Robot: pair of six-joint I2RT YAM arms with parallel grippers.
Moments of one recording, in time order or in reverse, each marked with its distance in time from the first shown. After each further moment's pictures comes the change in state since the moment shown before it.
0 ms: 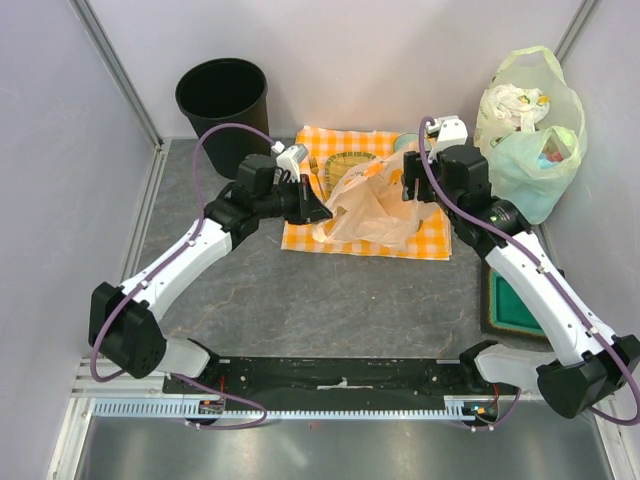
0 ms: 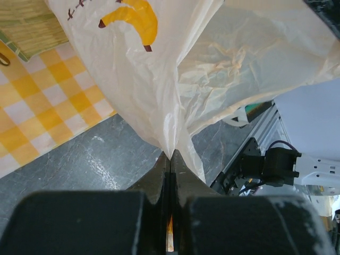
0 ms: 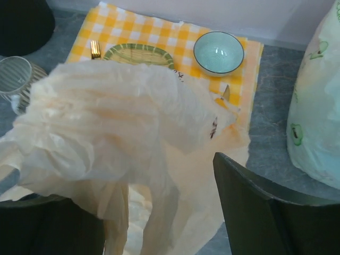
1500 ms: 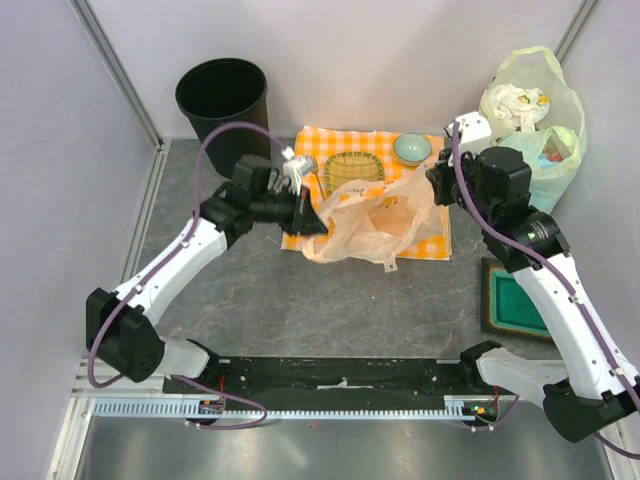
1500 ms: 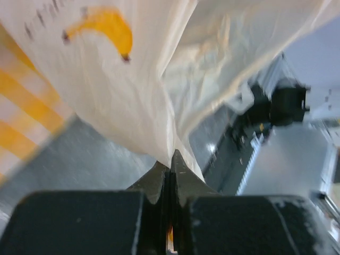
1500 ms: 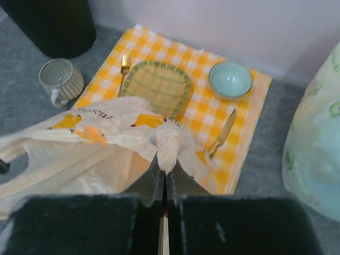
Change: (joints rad) left arm 0.019 -0.048 -0.037 -0.165 0.221 0.257; right arm -0.050 -0.124 0.066 -0.133 -0.188 -0.082
